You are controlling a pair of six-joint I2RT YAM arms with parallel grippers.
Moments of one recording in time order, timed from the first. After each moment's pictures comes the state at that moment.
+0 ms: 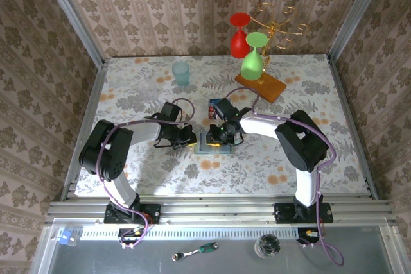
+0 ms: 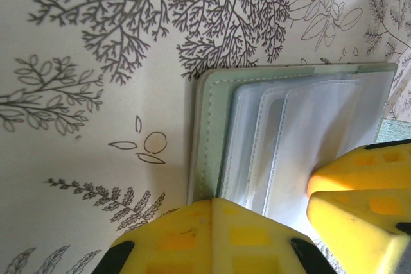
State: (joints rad) left arm -0.48 1.72 0.83 -0.25 0.55 -0.63; right arm 0.65 1.92 1.18 -0.41 -0.40 0.73
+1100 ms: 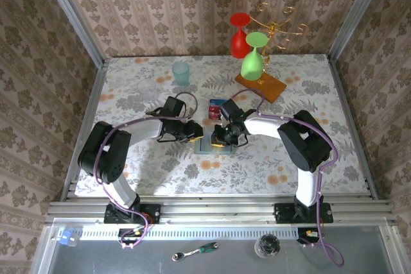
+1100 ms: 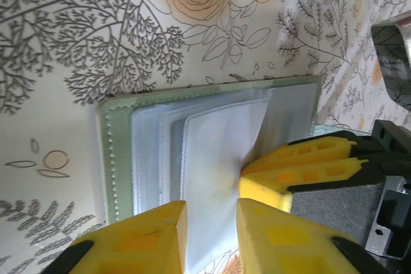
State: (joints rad) left arm -0.52 1.69 0.91 -0.27 0.57 -0.68; right arm 0.60 1.90 1.11 -0.36 -0.42 0.74
